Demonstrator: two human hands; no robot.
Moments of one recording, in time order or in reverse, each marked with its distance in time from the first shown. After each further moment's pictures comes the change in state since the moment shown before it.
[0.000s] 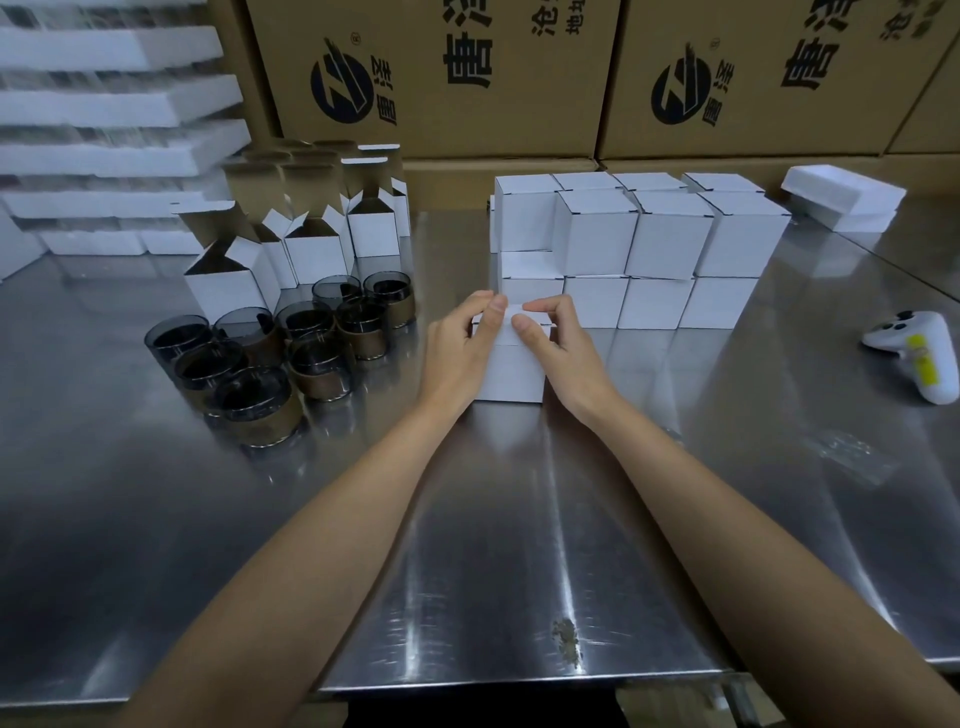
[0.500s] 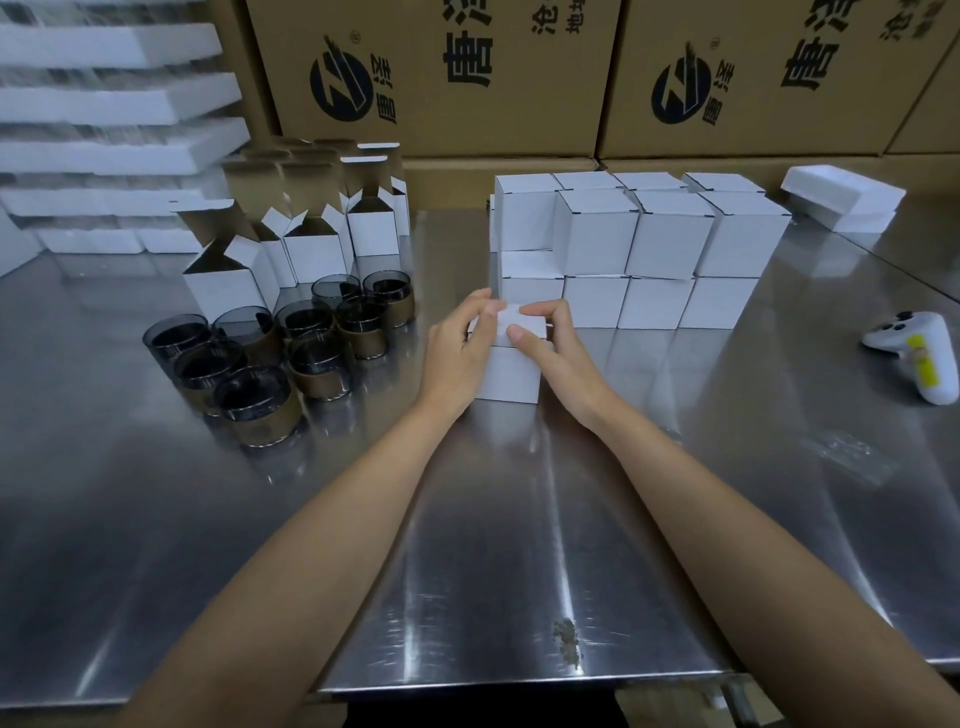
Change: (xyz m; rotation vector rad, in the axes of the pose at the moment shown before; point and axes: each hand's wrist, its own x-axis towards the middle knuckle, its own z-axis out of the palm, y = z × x) left_hand 0.000 -0.008 0.000 -0.041 -0.057 0.030; right_hand -0.003 0.001 0.001 0.079 -0.118 0.064
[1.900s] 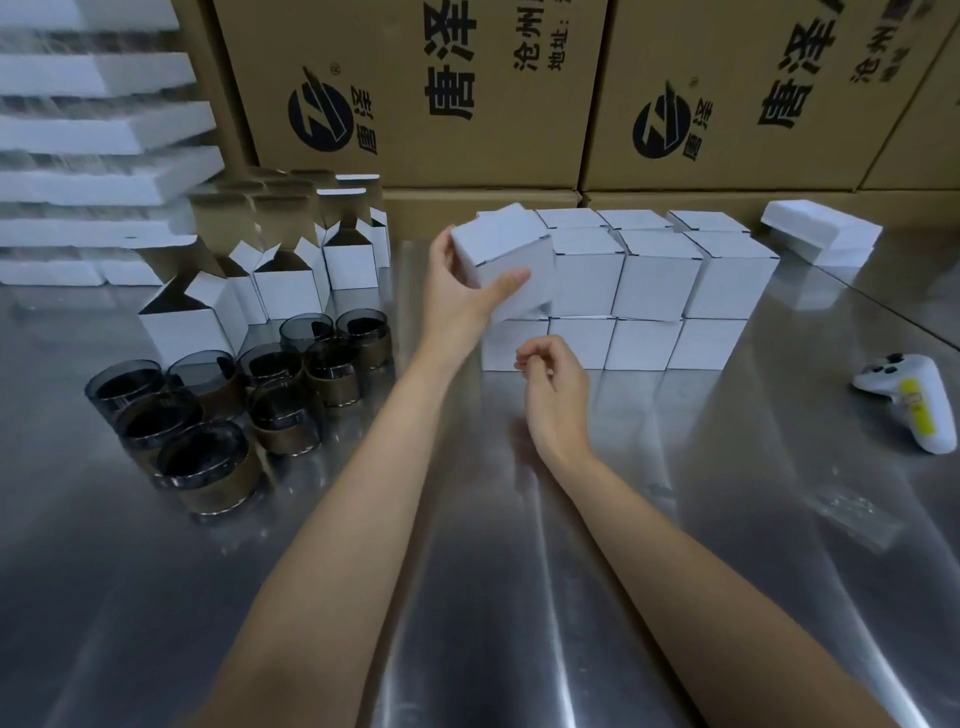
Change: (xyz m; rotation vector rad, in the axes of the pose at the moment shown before) left_hand 0.090 0.034 0.022 -0.412 0.099 -0.138; right_hand 0.037 0.022 0.011 0.030 0.517 -0.154
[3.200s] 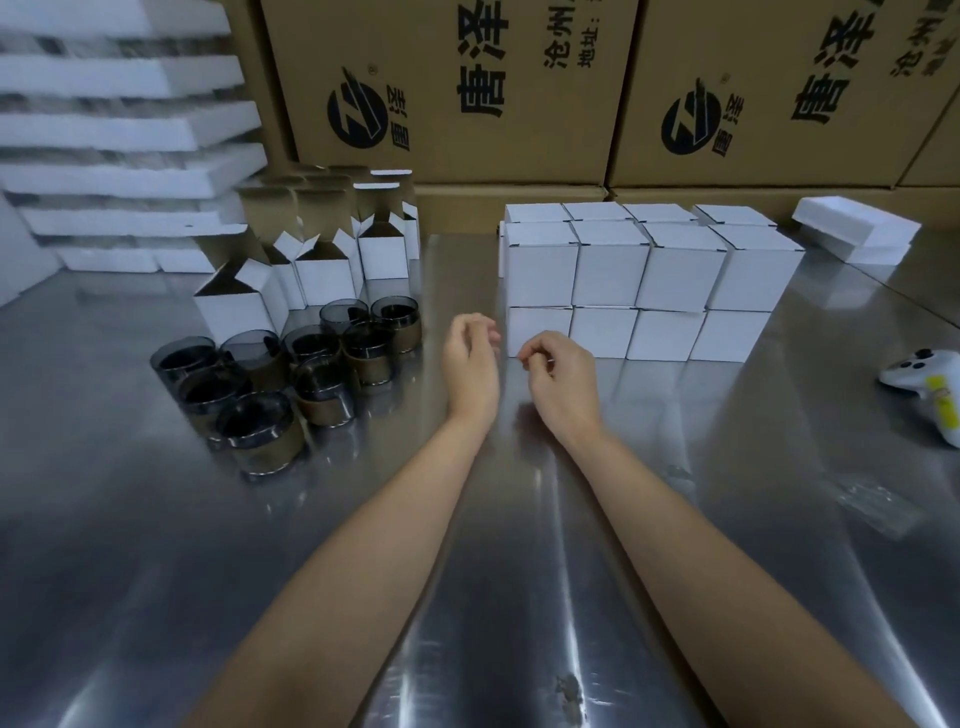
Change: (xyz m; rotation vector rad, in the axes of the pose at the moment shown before) left_hand -0.056 -0.047 -0.011 0.074 0.297 -0.033; right_hand -0.001 0.000 0.000 -0.344 -0.173 -0.196
